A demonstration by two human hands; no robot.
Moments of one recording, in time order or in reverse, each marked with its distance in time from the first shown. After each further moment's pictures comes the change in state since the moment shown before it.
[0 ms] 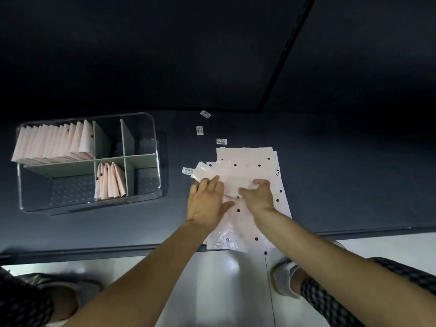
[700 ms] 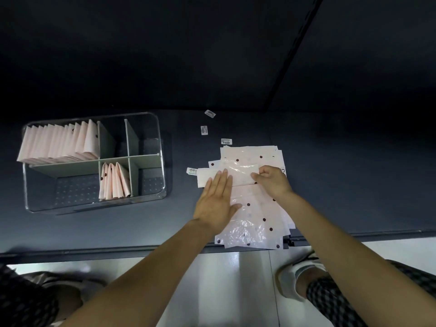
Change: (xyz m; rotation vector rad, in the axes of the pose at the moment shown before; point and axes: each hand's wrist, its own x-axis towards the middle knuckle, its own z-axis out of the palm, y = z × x) left_hand 0.002 0.001 0.005 -0.093 -0.117 0.083; right_hand 0.066 -0.004 -0.027 -0.260 -0.143 -0.287
